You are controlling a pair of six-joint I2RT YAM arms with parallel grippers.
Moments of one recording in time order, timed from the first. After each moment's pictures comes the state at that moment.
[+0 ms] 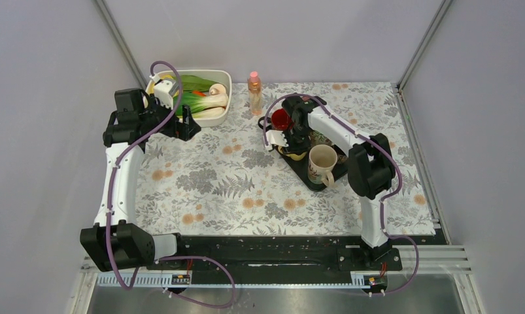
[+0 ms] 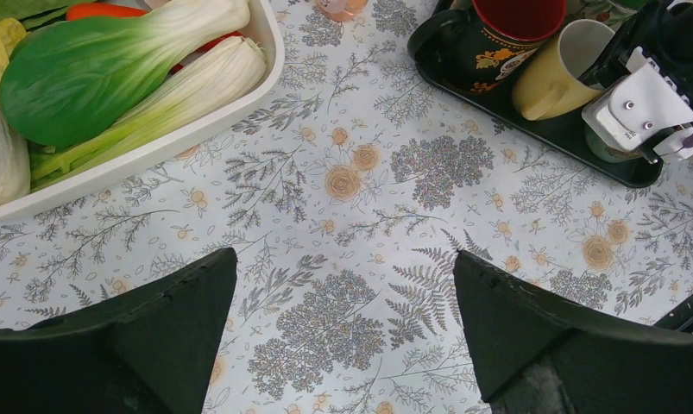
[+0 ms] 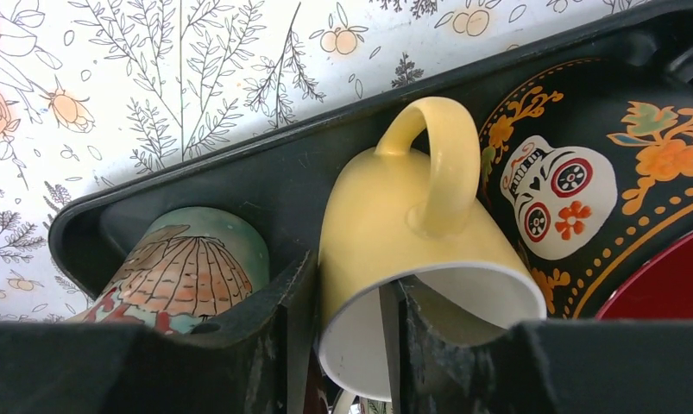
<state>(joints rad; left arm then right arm) 0.13 1.26 1.32 -0.69 0.64 0.25 0.53 2.06 1.78 -1.11 -0.22 -1.35</state>
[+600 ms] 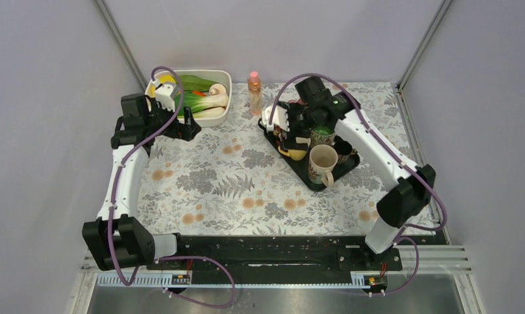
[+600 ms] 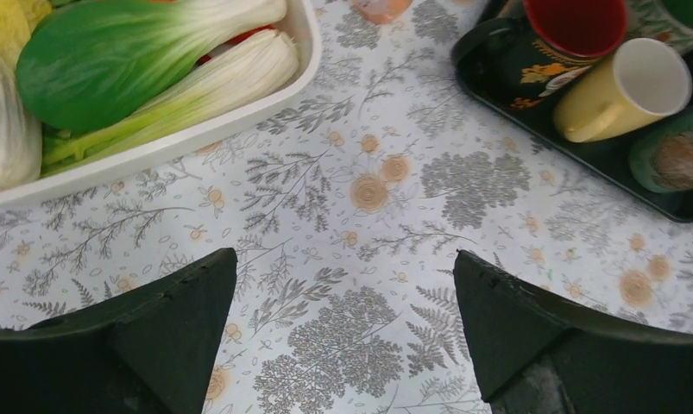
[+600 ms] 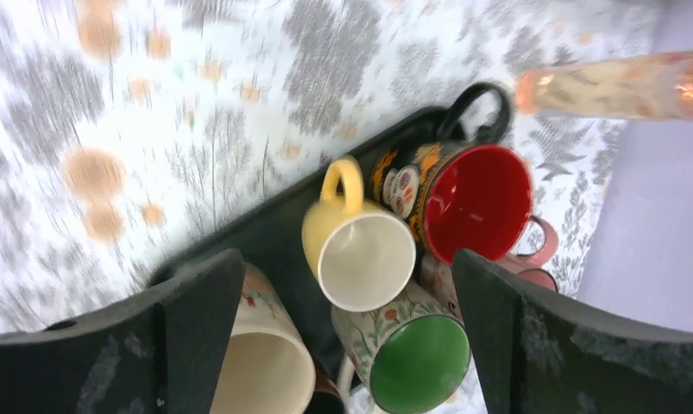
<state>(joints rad) 0.13 1.27 1.24 -0.57 0.60 0.21 0.58 1.74 1.77 -1.07 -0.38 -1.20</state>
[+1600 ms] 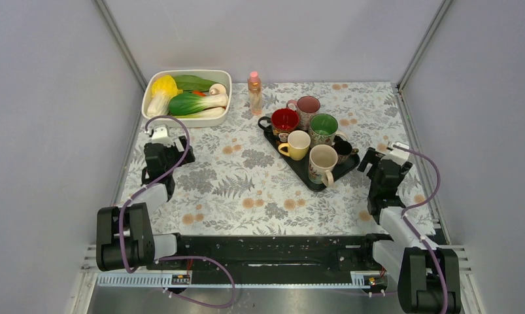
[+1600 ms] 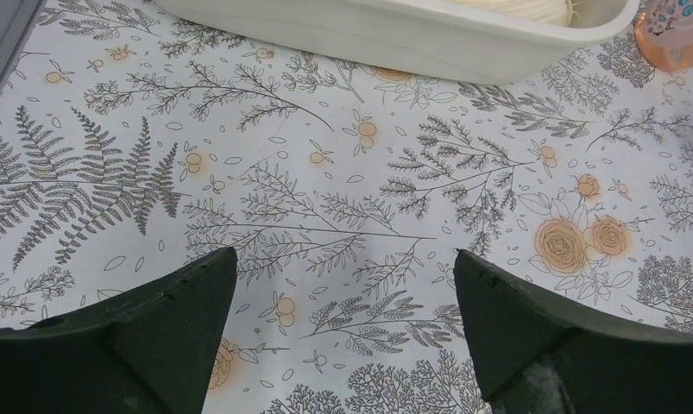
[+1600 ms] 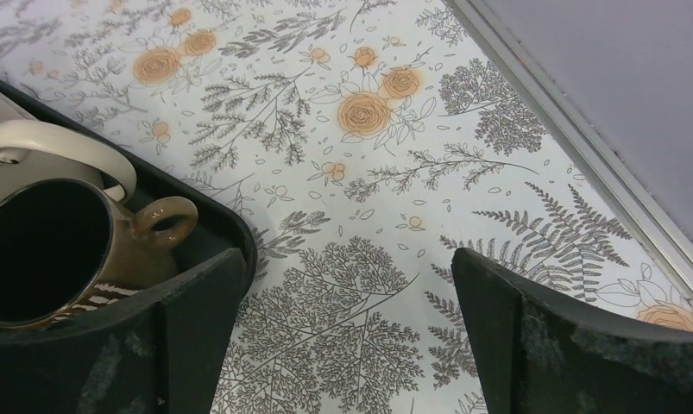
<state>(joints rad) 0.13 1.27 0.43 0.47 0.07 -0.15 -0.03 0.96 0.27 0.36 0.36 0.17</state>
